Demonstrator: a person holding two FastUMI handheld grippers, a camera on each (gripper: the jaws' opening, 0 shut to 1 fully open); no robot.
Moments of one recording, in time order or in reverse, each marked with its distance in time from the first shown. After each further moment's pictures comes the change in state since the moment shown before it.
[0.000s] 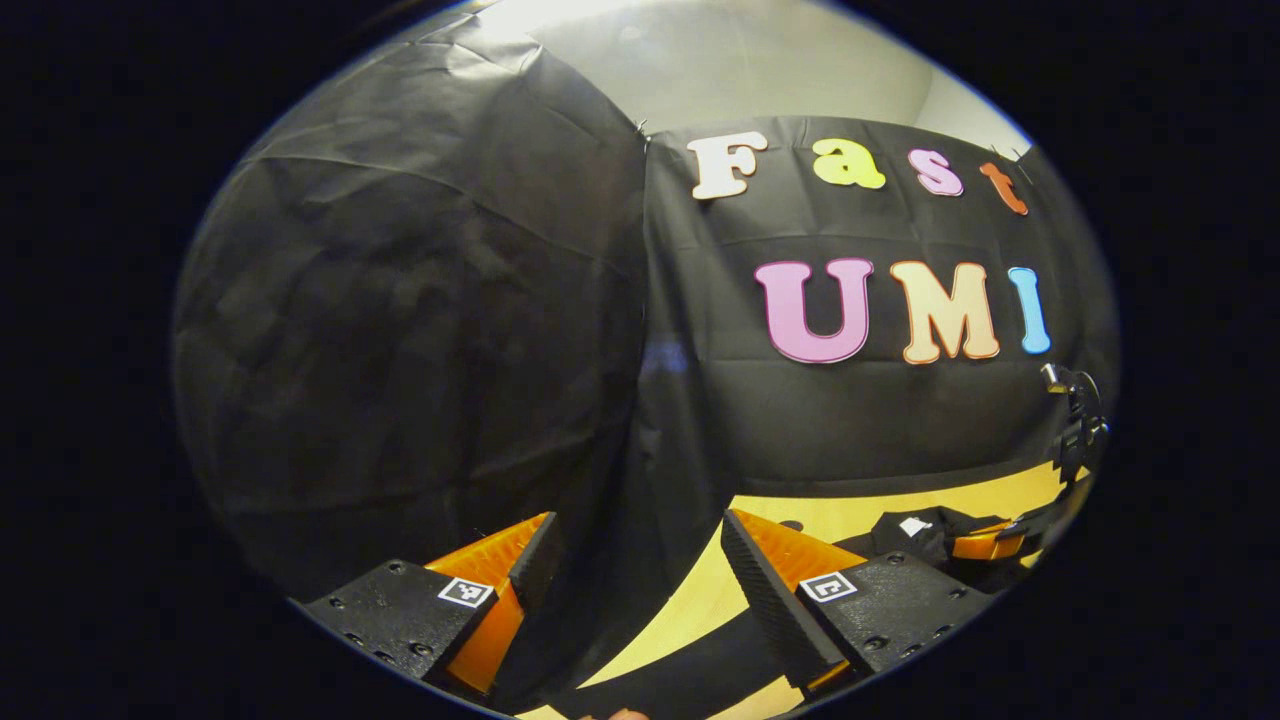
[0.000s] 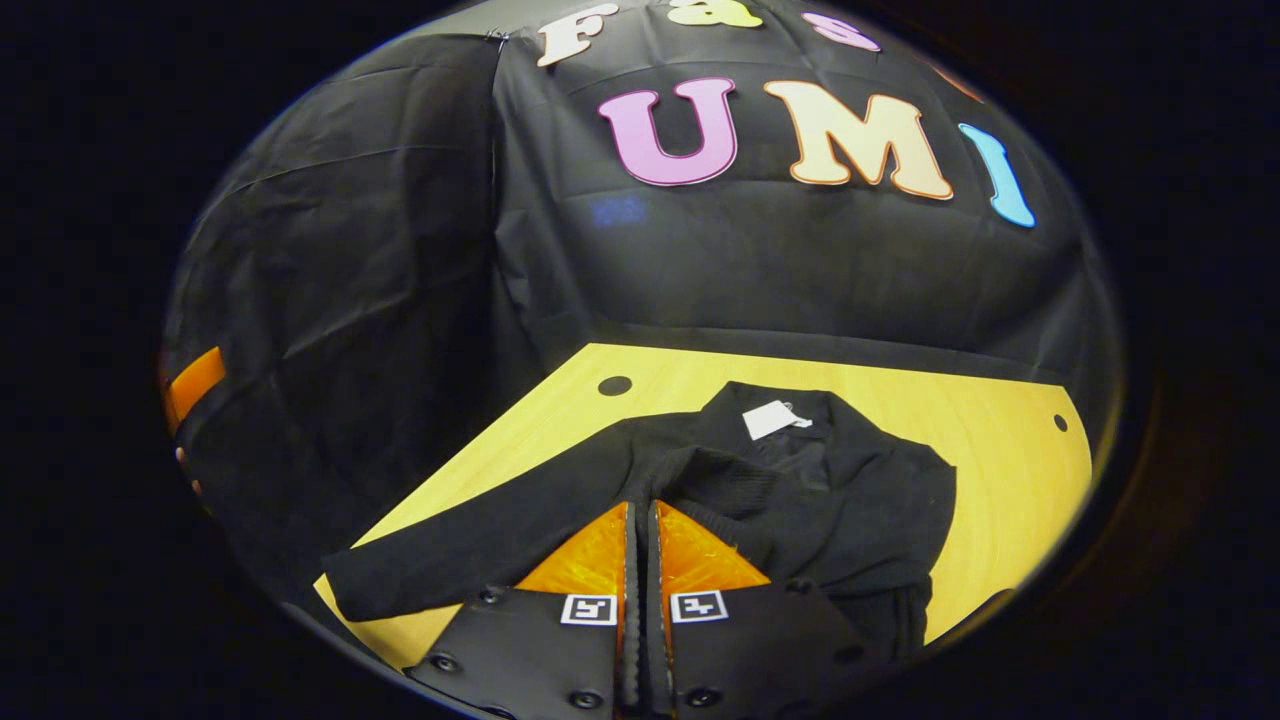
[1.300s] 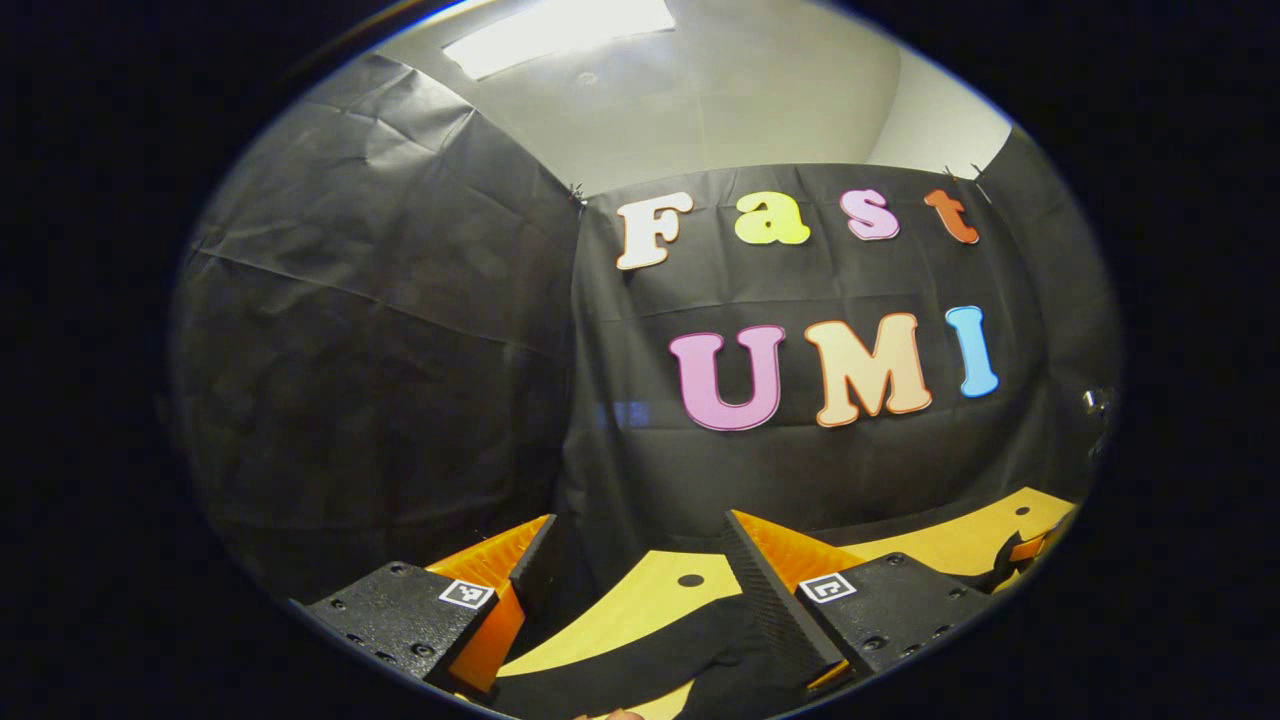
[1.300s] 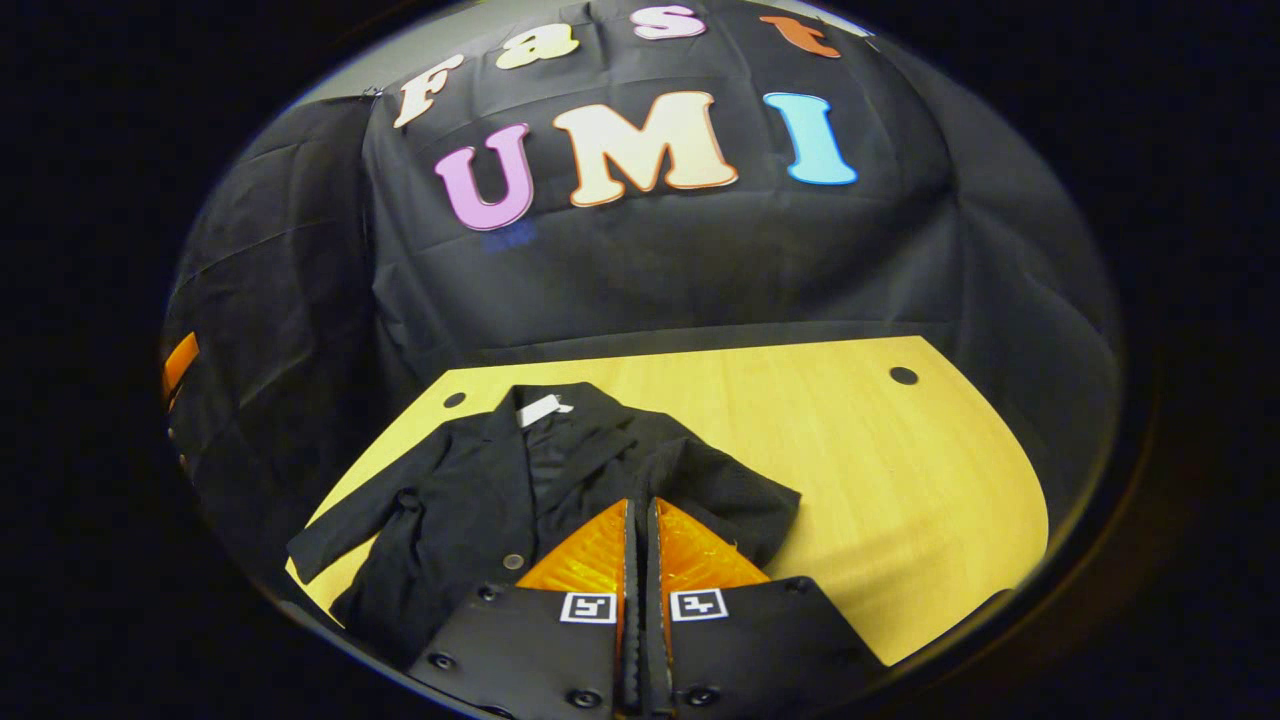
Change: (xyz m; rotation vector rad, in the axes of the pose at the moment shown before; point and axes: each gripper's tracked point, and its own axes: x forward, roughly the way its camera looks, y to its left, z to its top) left arm -0.054 -0.149 0.094 0.014 -0.190 -0.082; right arm -0.158 -0.242 -0.037 0.184 -0.029 -0.185
